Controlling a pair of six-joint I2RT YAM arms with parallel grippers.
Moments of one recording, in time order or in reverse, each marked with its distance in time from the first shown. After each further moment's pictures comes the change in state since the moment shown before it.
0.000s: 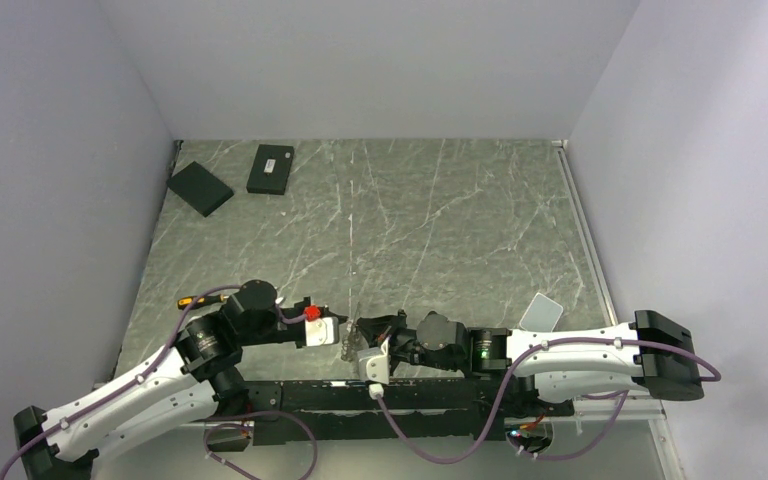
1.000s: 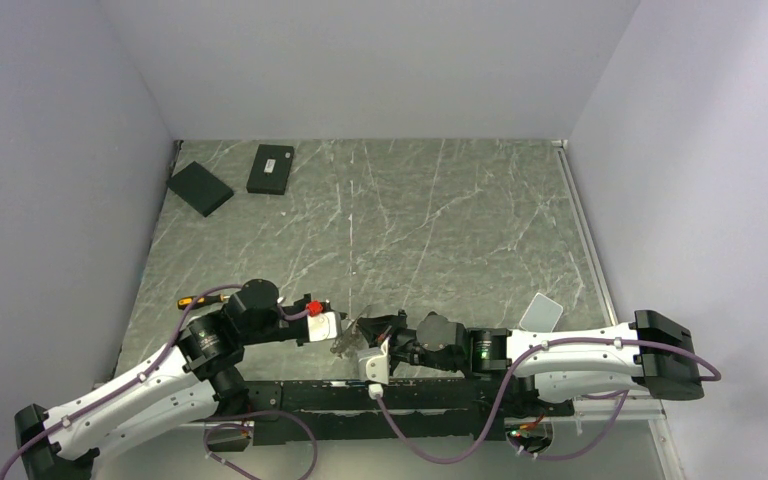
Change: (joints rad) left arm 0.000 0.021 0.000 0.006 -0.043 -0.027; right arm 0.005 0.000 0.000 0.000 0.016 0.000
